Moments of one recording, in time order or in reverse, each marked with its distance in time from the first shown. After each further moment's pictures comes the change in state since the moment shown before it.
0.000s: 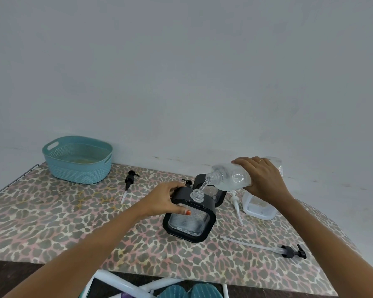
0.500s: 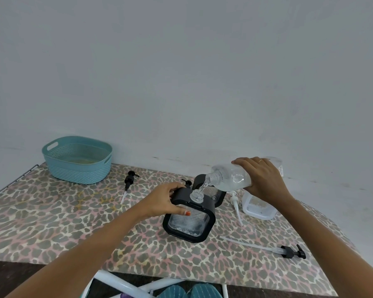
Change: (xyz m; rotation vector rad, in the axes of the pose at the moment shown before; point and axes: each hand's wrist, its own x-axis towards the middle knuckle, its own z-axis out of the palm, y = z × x) left_hand 0.000 -0.002 0.002 -0.002 0.017 0.003; right_hand 0.000 0.000 -0.003 -0.010 -0.009 0.001
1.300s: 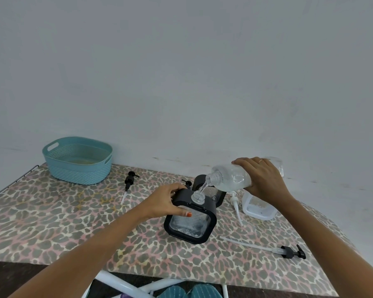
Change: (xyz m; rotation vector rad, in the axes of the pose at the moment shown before) left_hand 0.001 0.002 0.003 -0.010 0.019 -0.001; right_hand 0.000 0.001 0.000 -0.004 -0.009 -0.004
